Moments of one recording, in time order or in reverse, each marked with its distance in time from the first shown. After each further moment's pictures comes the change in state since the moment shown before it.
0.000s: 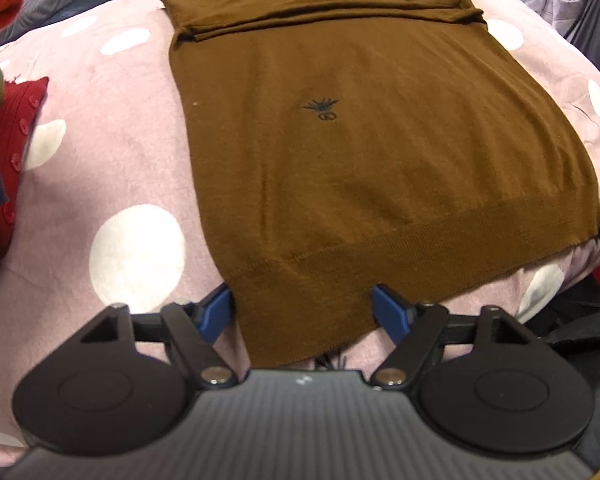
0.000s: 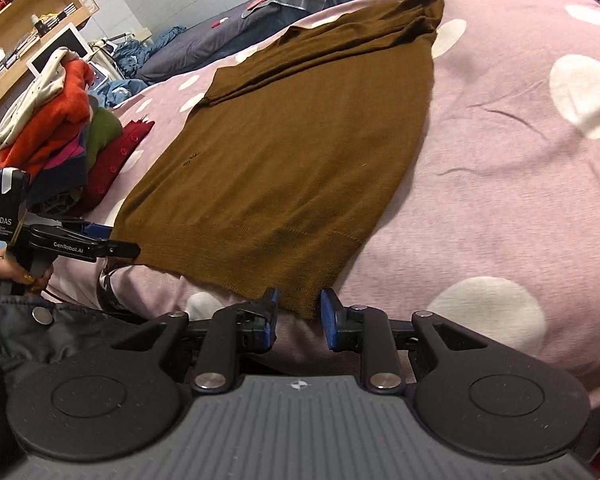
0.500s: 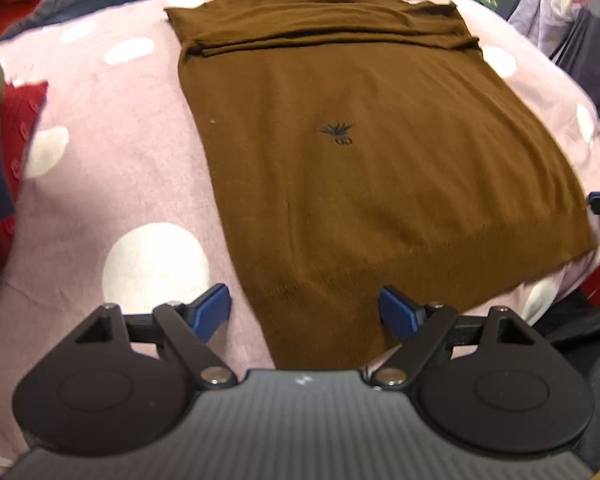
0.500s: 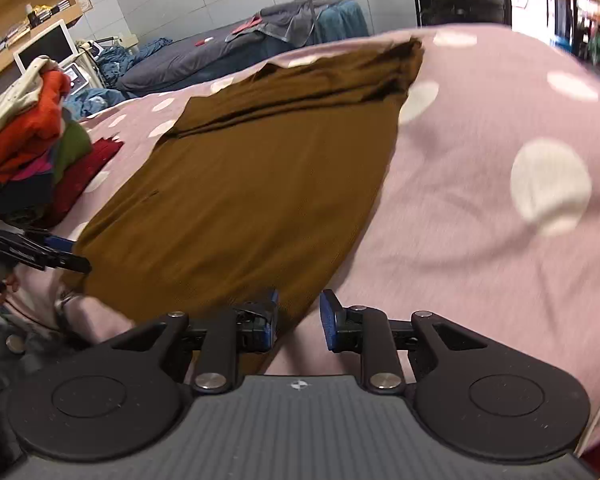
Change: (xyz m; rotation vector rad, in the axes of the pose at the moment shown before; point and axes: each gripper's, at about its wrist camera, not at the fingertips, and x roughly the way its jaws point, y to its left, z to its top) left arm -0.006 0.022 -0.002 0.005 -0.074 -0.038; right arm -0.008 -0.012 0.031 -0.069 -0.059 -0.098
